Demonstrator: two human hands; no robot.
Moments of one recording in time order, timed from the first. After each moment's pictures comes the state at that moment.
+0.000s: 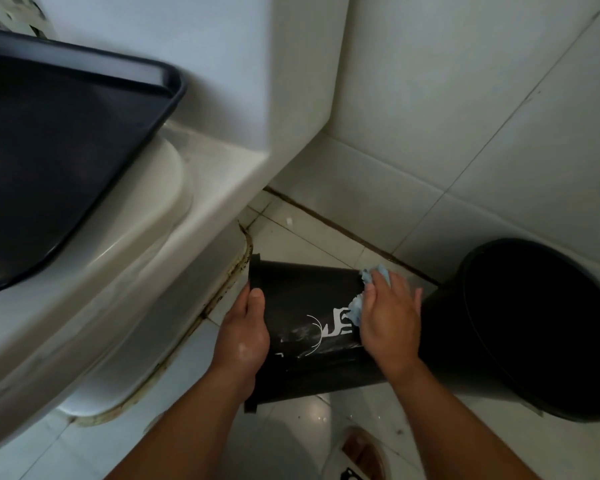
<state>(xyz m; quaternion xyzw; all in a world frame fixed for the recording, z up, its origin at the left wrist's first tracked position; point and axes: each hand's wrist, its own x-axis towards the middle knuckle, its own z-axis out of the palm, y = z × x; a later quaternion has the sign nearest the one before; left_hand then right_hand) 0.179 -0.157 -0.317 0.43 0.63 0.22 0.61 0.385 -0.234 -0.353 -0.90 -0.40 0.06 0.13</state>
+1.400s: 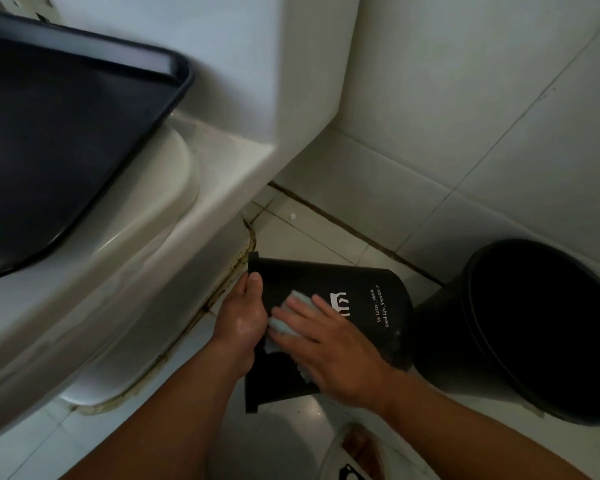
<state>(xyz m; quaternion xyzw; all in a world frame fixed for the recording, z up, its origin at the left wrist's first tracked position) 0.186 -0.139 -0.312 0.37 0.63 0.23 0.64 0.334 -0.240 -0.336 -0.54 -0.82 0.13 0.12</state>
